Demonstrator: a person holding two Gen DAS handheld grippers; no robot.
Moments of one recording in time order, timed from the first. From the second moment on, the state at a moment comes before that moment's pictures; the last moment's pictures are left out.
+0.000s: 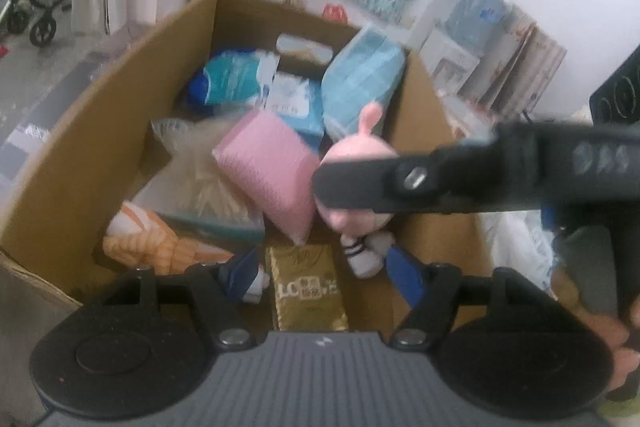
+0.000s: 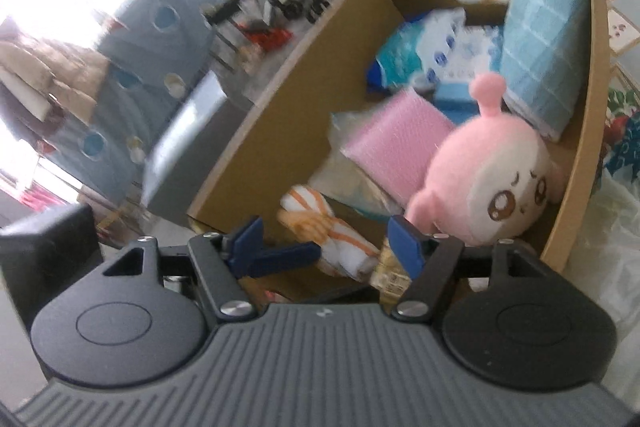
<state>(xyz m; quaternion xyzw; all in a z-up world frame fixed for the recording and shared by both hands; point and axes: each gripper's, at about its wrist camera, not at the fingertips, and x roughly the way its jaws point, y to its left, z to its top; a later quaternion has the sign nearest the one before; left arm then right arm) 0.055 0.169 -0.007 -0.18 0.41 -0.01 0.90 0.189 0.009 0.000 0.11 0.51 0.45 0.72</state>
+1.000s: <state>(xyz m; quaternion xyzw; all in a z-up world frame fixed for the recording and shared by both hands) 0.057 -0.138 -0.050 0.06 0.29 -0.23 0.93 0.134 -0.344 -0.020 0.25 0.33 0.19 0.89</state>
